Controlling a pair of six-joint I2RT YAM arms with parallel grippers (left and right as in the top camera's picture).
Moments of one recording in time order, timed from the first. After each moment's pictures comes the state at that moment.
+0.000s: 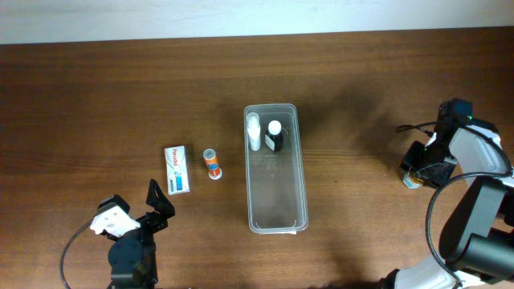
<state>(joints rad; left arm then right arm) -0.03 0.14 0.05 -0.14 -0.26 -0.44 -0.39 1.79 1.17 -0.94 -0.01 0.28</state>
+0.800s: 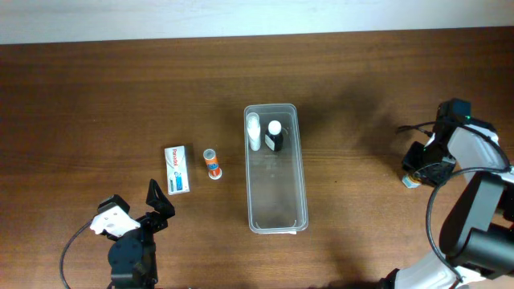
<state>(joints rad) -0.03 0.14 0.05 -0.14 -0.26 -0.44 -0.39 1.83 1.17 -0.92 0.02 0.27</state>
